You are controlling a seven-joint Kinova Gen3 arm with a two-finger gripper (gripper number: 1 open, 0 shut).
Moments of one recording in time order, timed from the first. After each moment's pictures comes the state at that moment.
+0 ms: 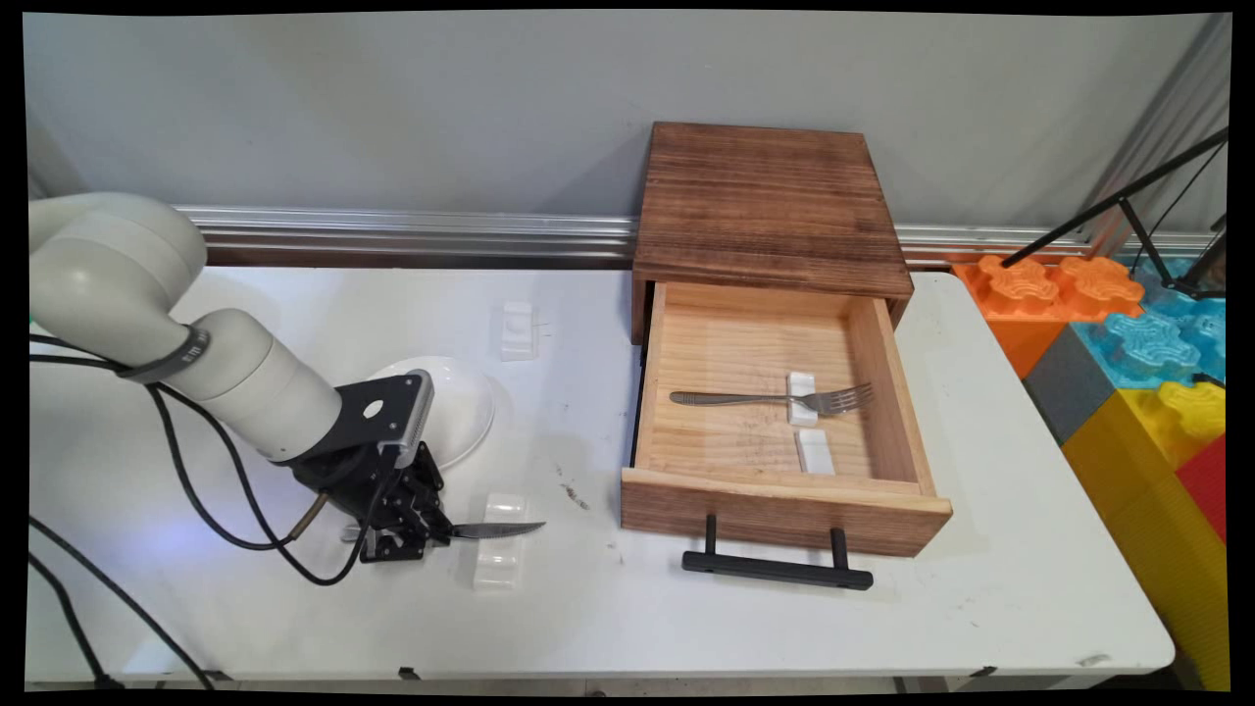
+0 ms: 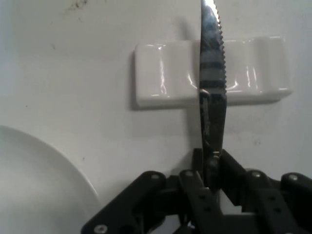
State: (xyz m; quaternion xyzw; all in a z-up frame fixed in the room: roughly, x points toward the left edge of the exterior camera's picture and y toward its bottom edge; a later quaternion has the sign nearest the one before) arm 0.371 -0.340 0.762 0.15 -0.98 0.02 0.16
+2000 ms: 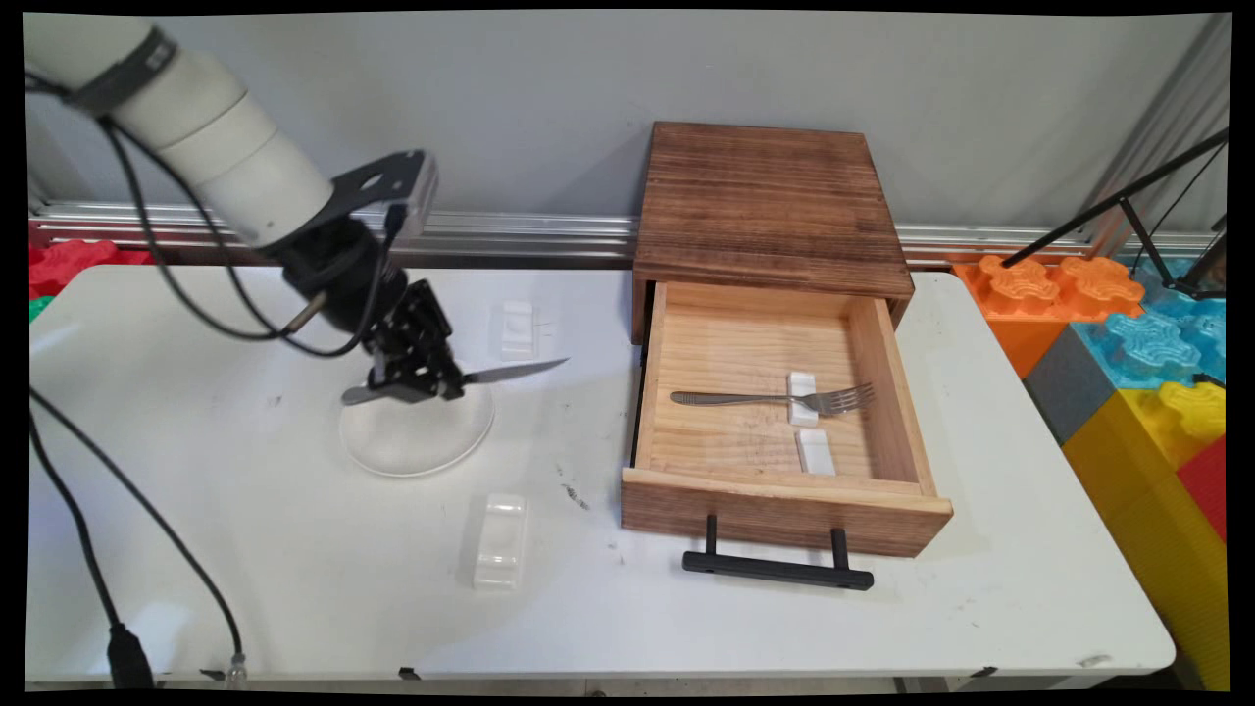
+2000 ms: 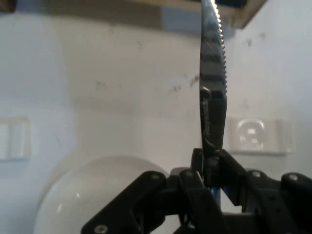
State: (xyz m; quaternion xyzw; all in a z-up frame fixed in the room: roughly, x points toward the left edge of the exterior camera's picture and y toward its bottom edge) arm 0.369 -0.420 0.922 0.20 -0.96 0.02 0.18
